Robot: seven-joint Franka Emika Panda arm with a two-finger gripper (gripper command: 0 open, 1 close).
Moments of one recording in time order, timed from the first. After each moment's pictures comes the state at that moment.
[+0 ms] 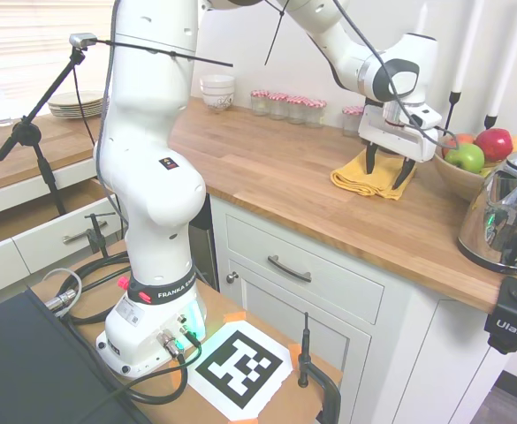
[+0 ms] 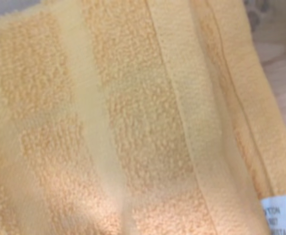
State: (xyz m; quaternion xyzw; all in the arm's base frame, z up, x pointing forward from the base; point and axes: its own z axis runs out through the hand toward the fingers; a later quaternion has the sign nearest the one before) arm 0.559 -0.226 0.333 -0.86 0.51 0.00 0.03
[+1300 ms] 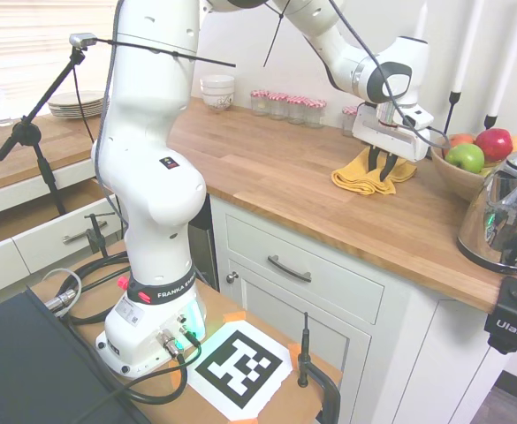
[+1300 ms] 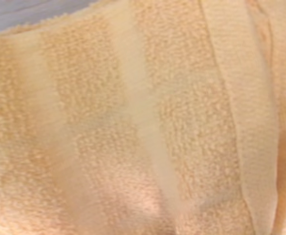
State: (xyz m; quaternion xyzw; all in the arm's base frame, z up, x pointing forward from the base) arm 0.568 -0.205 0.331 -0.87 0.49 -0.01 0.03
